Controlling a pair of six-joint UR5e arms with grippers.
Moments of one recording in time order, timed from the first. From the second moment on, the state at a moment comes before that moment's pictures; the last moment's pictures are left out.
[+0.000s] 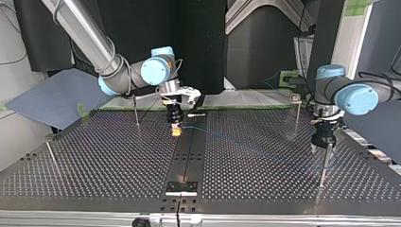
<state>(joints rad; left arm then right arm) 0.25 -1.78 -1.78 -2.73 -1.44 -2.32 2.27 -0.88 1.30 -0.43 1.71 1.71</state>
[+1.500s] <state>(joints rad) 0.23 -1.83 -1.78 -2.71 -1.46 -2.31 1.96 -0.80 1.68 -0.81 1.85 1.77</state>
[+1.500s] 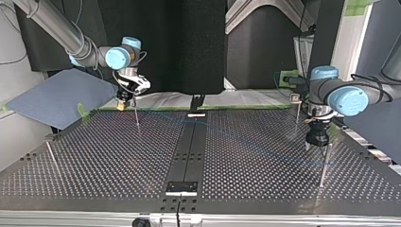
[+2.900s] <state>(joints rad) 0.21 -1.83 -1.78 -2.71 -1.46 -2.31 1.71 -0.59 1.88 -1.08 1.65 1.81</state>
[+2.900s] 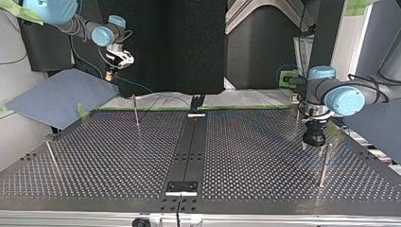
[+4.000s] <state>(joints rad) 0.17 -1.83 -1.78 -2.63 -1.34 -2.40 1.67 -0.36 1.75 -1.10 1.55 1.82</state>
